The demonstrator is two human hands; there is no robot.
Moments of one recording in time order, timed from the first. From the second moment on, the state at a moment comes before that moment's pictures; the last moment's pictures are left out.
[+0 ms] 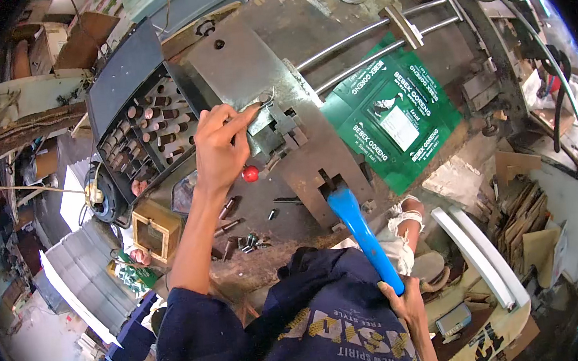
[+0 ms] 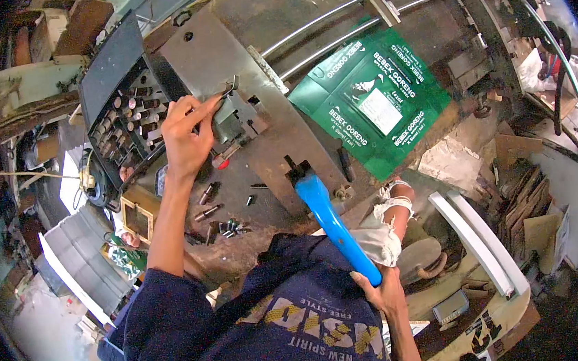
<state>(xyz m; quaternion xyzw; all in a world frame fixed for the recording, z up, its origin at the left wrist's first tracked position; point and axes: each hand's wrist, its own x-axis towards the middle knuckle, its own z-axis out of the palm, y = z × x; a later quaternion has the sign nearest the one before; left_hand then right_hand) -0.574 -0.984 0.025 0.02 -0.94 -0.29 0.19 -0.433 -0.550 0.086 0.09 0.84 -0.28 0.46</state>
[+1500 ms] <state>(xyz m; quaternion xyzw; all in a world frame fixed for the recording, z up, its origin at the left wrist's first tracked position) -0.601 -1.011 0.036 -0.06 -0.94 -0.29 0.14 -0.432 -0.549 0.080 0.17 0.80 -0.32 0.49</state>
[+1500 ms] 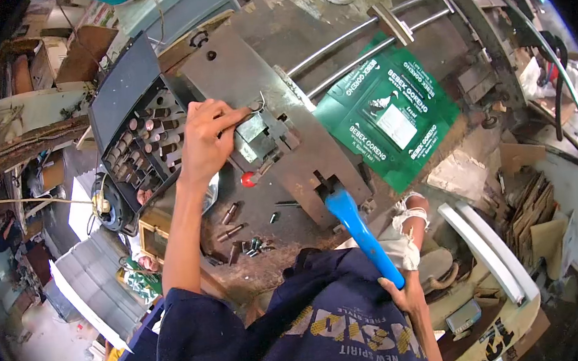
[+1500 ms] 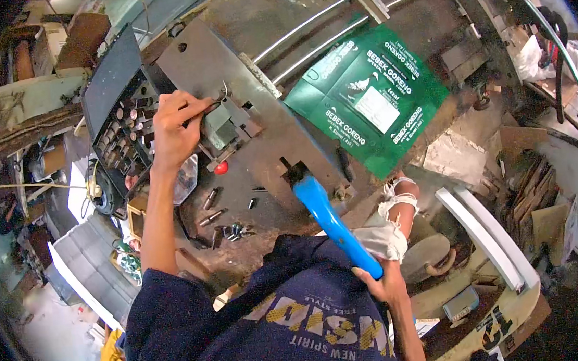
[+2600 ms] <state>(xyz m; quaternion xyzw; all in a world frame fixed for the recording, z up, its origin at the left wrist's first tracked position) -0.684 -1.051 0.063 -0.30 -0.93 -0.18 -0.12 -0.439 -0.555 0.087 0.13 0.80 -0.32 0.48</state>
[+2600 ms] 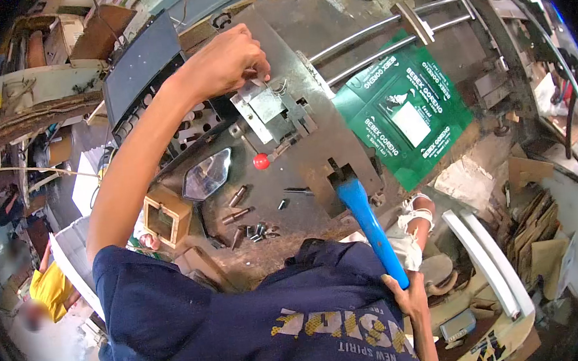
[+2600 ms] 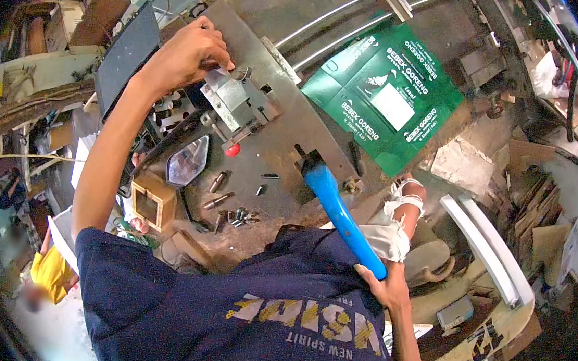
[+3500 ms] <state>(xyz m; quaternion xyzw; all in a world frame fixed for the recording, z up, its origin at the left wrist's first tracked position) -0.717 -1.028 0.068 -0.45 -0.88 -0.04 -0.13 -0.437 -0.555 0.084 0.10 0.84 -0.28 0.45</state>
